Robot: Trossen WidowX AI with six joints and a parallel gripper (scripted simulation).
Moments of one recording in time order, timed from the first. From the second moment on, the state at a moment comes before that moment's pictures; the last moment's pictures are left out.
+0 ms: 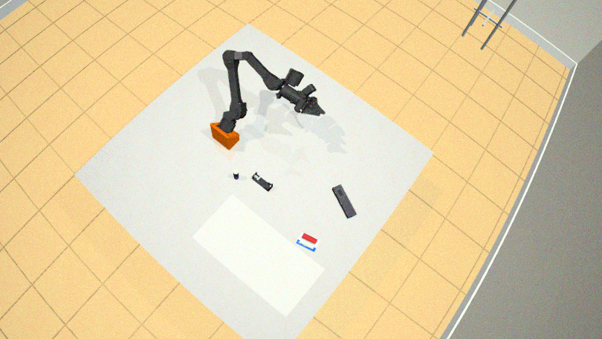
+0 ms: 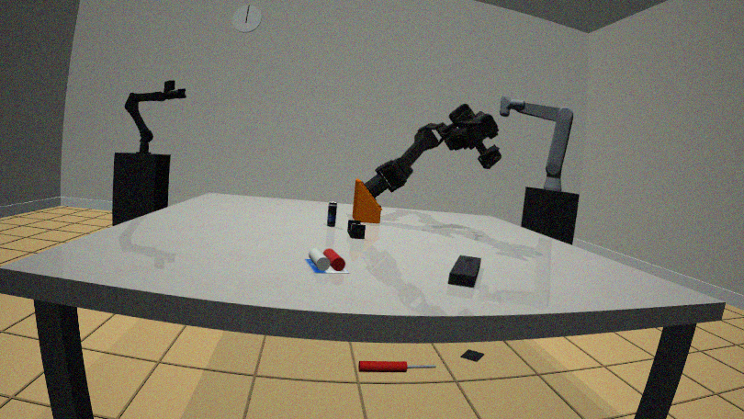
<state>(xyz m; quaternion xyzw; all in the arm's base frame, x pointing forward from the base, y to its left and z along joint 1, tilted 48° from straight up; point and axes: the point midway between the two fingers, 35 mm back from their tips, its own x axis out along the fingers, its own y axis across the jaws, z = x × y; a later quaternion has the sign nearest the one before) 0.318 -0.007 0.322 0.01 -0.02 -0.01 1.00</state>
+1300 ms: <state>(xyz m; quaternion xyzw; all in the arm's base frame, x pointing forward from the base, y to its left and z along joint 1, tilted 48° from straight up) 0.174 -0.180 -0.070 0.28 0.65 0.22 0.67</state>
